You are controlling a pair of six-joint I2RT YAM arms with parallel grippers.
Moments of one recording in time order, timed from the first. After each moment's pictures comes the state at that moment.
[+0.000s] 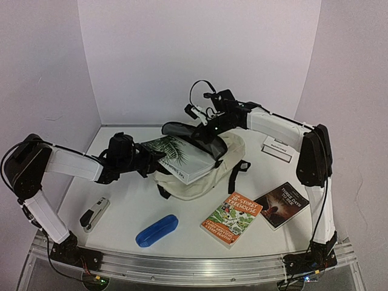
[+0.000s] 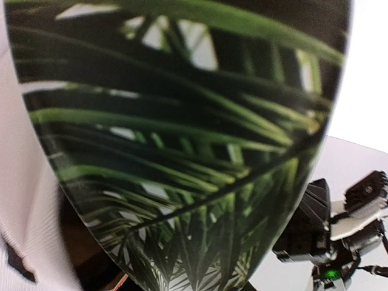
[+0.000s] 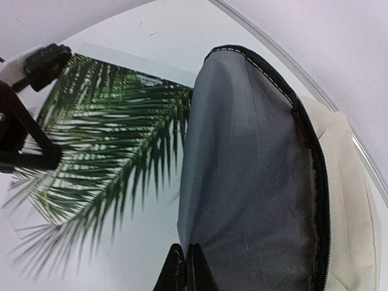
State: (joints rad) left arm -0.59 1.64 0.78 0.49 0.26 -1.55; right arm 0.66 2.20 2.05 -0.61 -0.33 -0.28
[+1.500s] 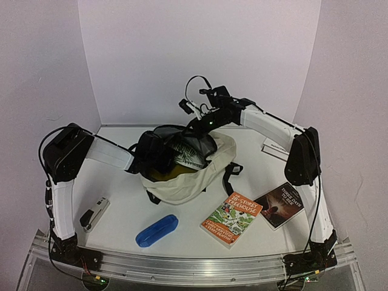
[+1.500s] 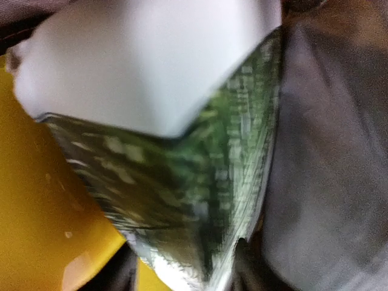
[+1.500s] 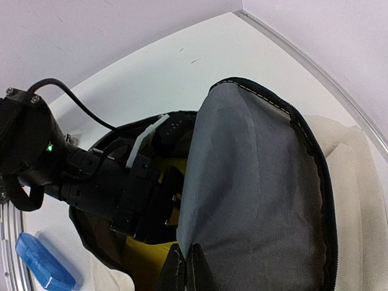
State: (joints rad) left arm -0.65 2.03 1.15 0.35 0.09 -1.57; right arm 0.65 2.34 2.29 -0.67 -0.53 -0.19
